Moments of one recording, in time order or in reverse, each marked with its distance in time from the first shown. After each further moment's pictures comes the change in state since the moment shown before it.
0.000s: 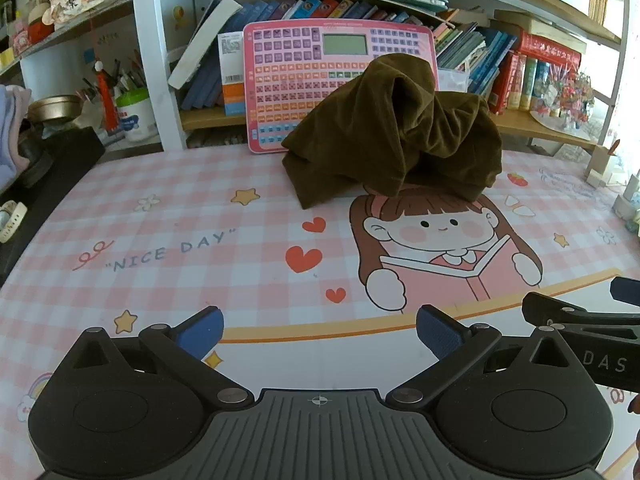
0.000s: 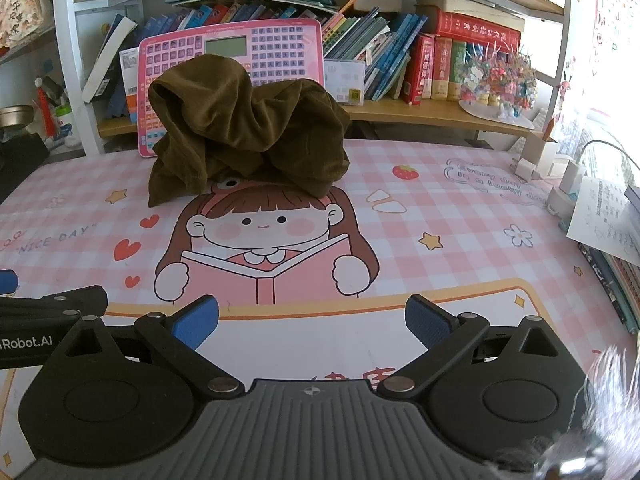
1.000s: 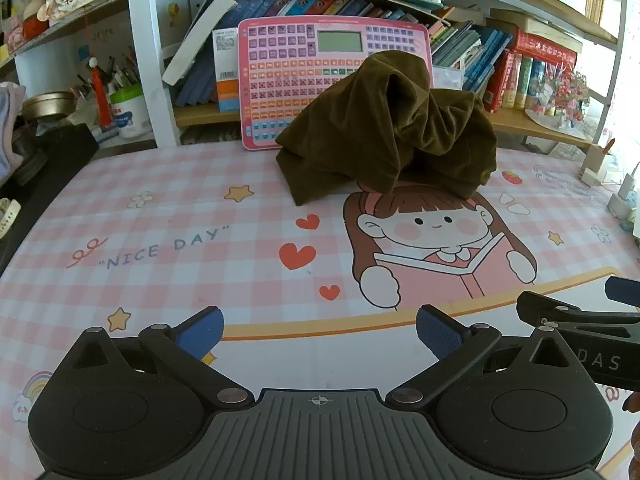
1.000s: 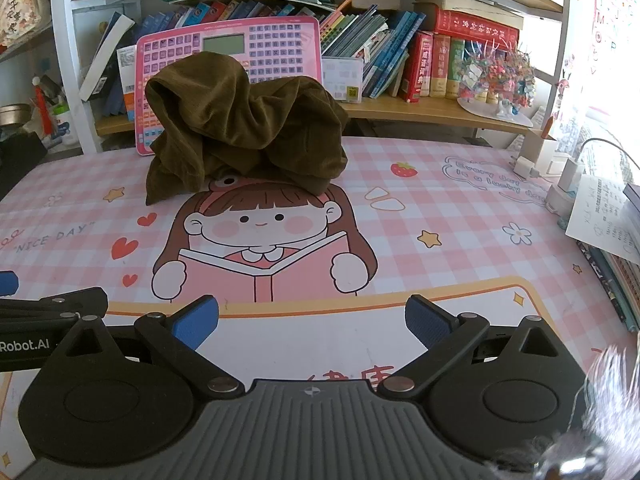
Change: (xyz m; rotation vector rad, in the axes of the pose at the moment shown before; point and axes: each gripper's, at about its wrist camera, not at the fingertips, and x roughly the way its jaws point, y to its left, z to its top) left arm 0.001 0.000 -0.004 -0.004 0.006 -0.019; right arm 0.001 0.000 0.000 0.000 0.007 -0.002
